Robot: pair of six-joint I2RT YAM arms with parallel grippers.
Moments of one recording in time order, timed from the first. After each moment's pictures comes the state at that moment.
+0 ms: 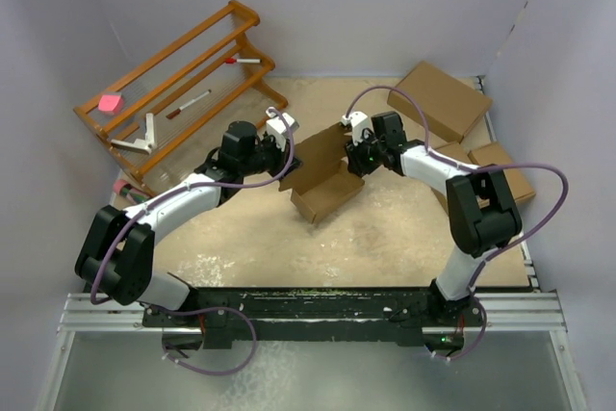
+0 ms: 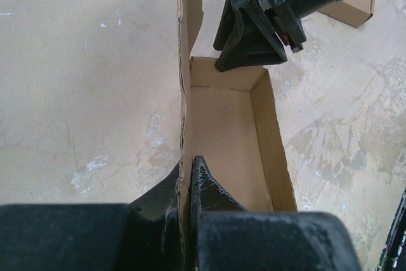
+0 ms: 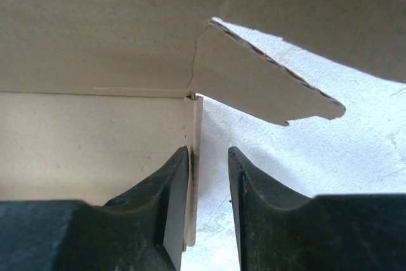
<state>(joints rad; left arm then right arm) -0.51 1.45 0.89 0.16 0.45 -0.04 0.36 1.76 1.09 -0.18 -0.30 -0.24</state>
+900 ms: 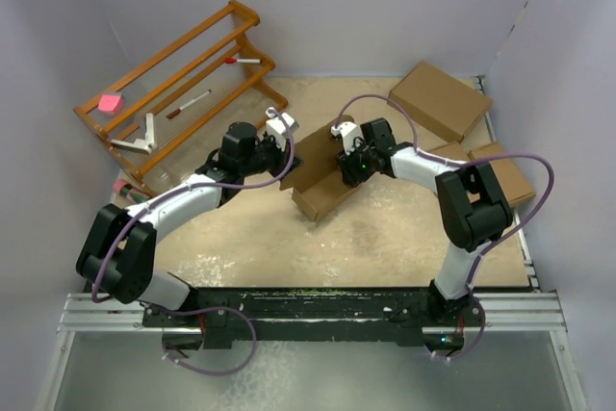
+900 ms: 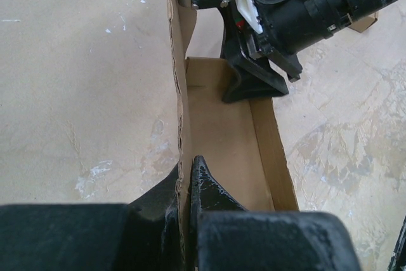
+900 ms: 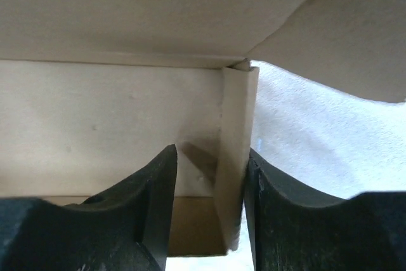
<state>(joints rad) -0.51 1.46 0.88 0.19 0.44 -0.04 0.41 1.82 1.09 -0.21 -0.25 -0.27</state>
